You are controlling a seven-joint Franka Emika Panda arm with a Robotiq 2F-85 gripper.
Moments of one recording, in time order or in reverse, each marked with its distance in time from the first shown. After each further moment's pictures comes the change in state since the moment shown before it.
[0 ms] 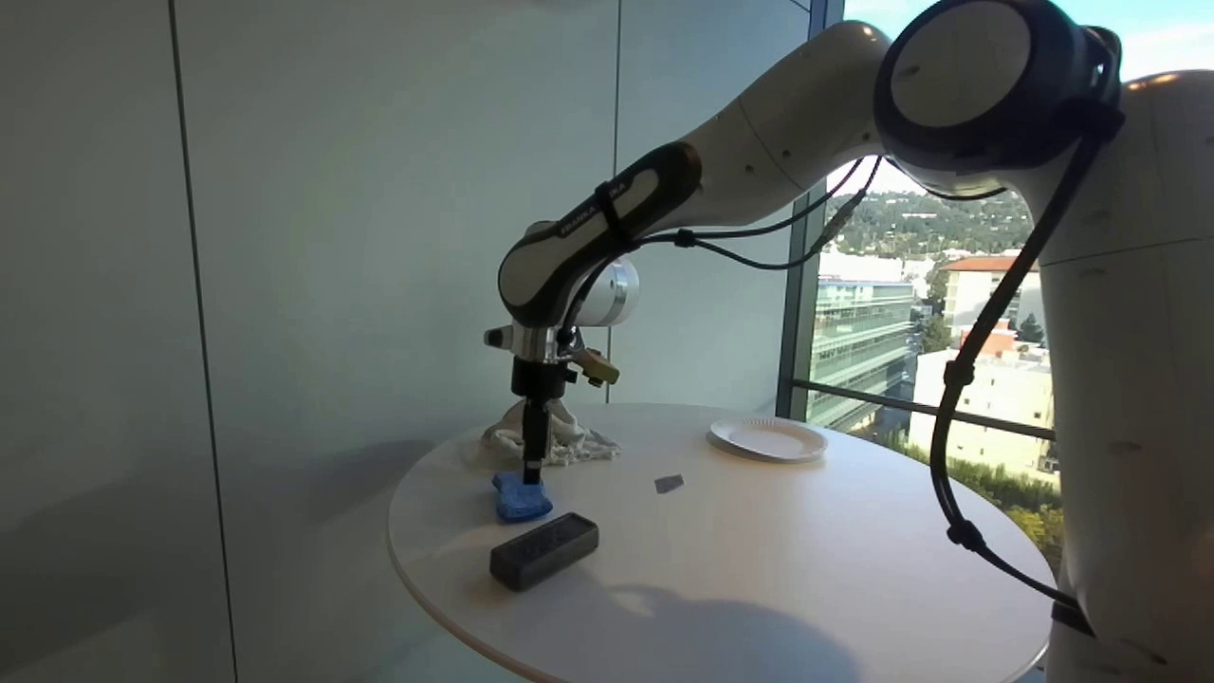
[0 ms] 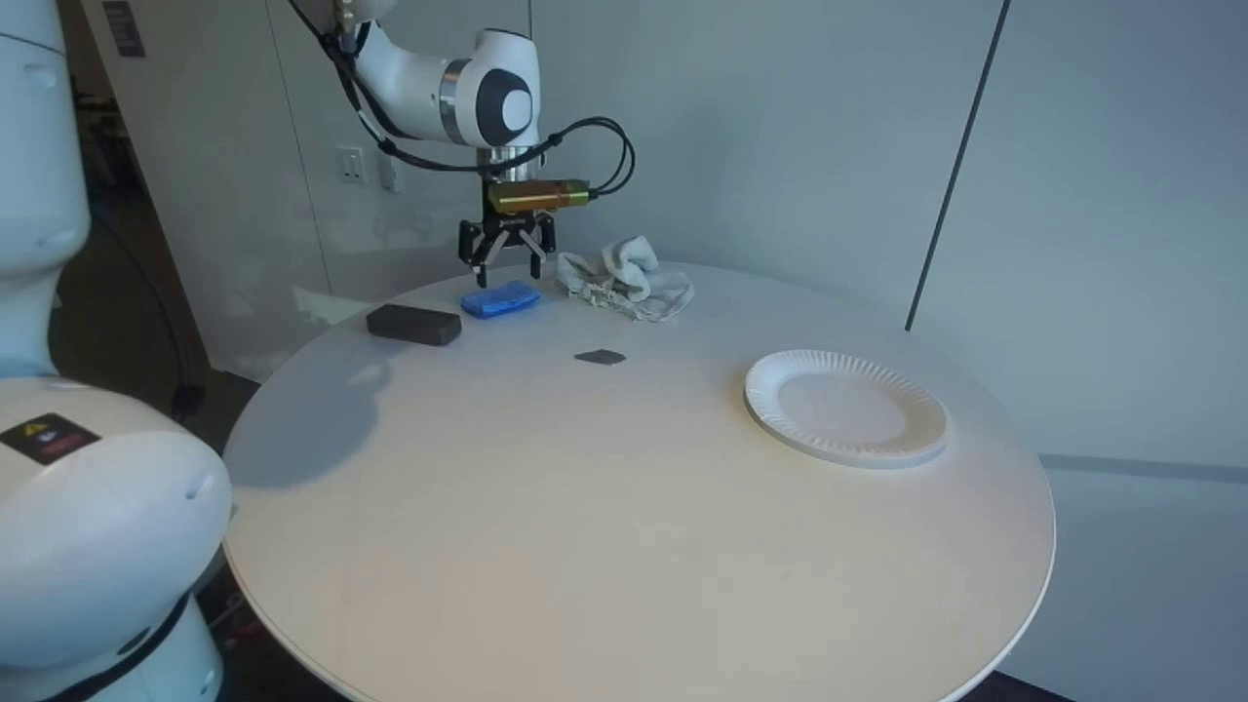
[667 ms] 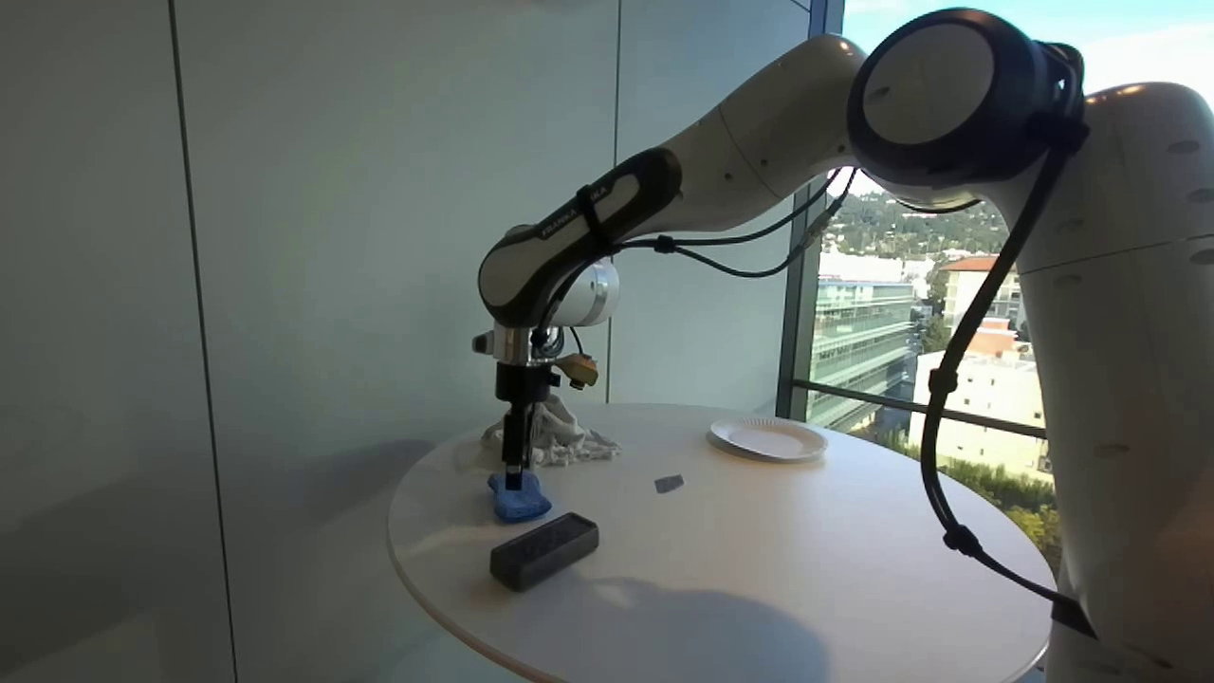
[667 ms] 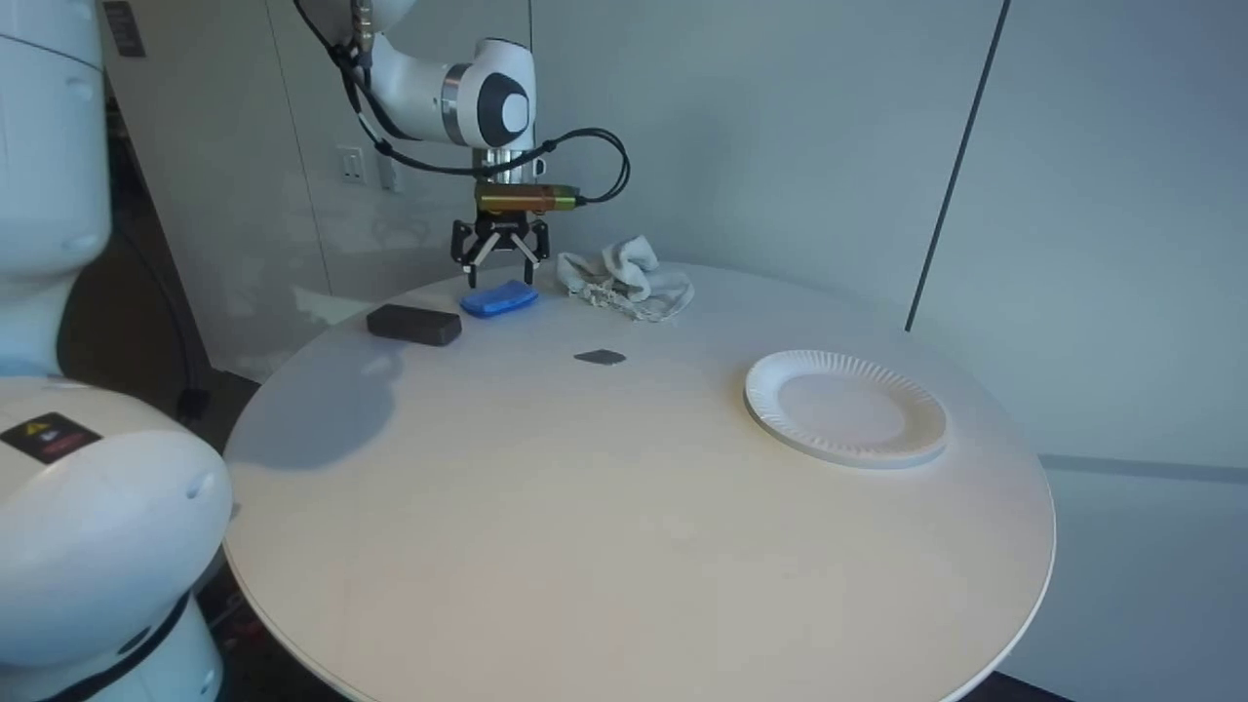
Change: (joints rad) arm 0.006 0.063 0.026 0.086 -0.016 -0.083 0.177
